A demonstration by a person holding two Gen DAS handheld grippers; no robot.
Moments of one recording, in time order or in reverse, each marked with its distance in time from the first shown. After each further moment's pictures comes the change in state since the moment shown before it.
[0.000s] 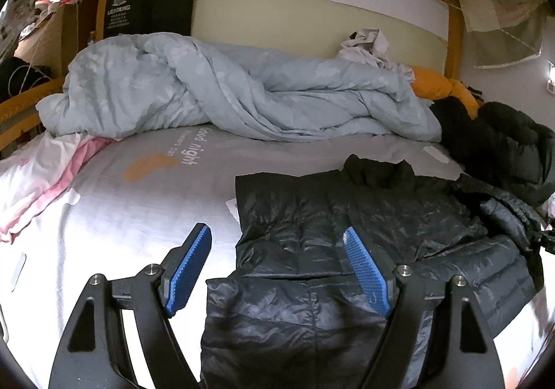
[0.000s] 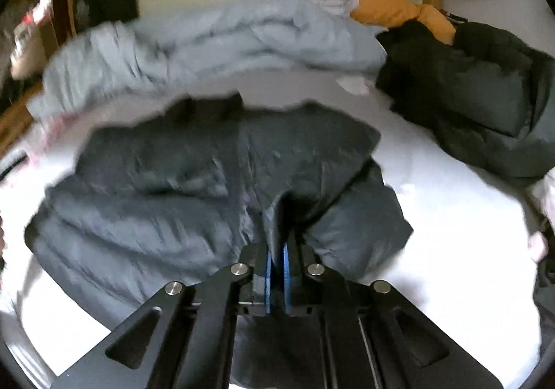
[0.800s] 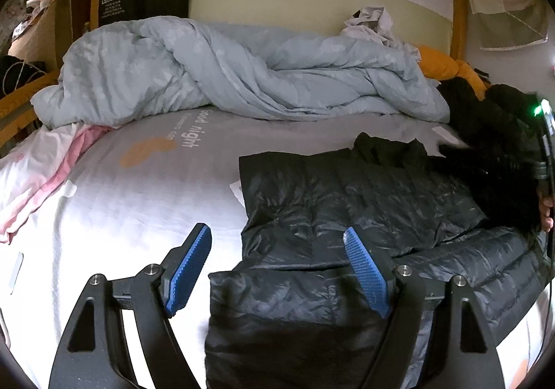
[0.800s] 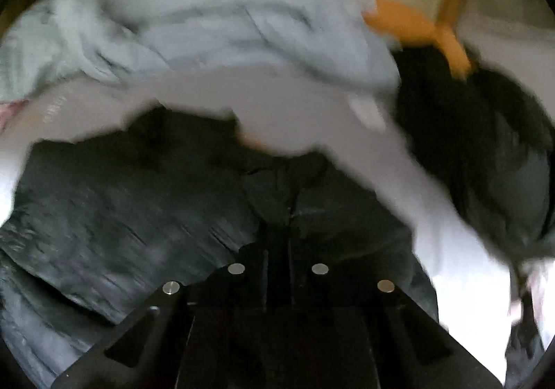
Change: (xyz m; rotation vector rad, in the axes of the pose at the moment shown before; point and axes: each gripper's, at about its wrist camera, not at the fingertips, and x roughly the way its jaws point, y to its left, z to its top) left arm 0.028 0.007 -0.007 0.014 0.078 0.021; right arm 0.075 0.116 0.122 -0.128 -0.051 -0.110
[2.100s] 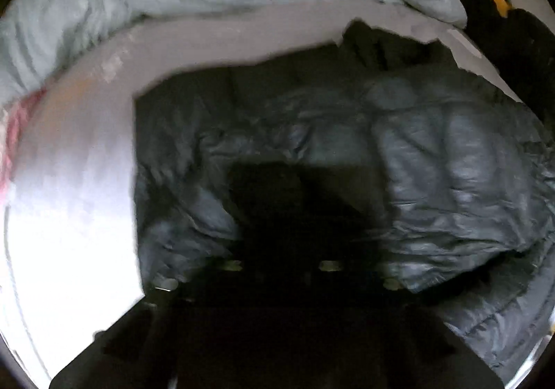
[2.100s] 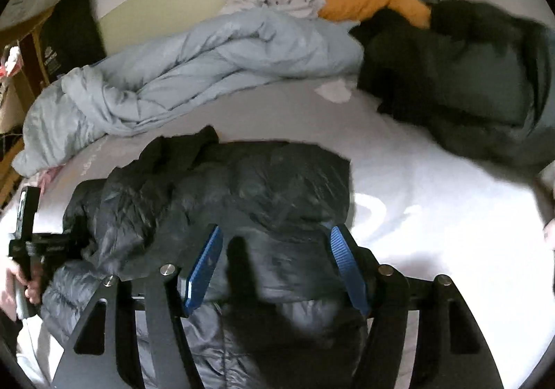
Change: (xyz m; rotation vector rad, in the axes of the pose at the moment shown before) left arm 0.147 -0.068 0.028 0.109 0.464 0.000; right arm -0.042 -0.128 -0.108 0.312 0.012 0.166
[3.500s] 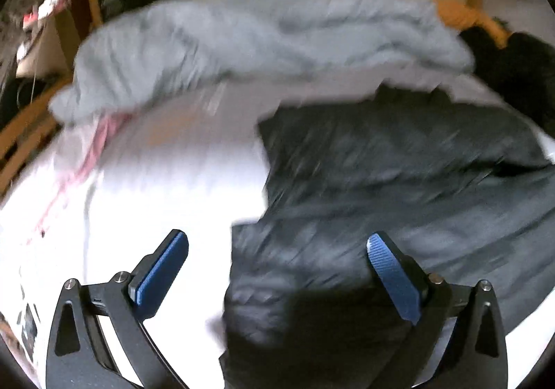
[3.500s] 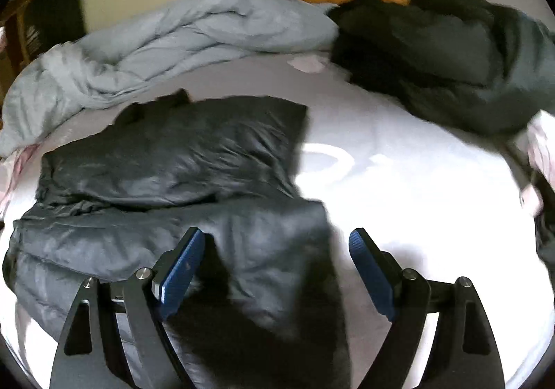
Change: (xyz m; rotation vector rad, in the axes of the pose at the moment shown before) left arm -0.089 0.048 -0.107 -0.059 -0.253 0.173; right arm -0.001 -0.011 -0.042 0.031 0.045 -0.150
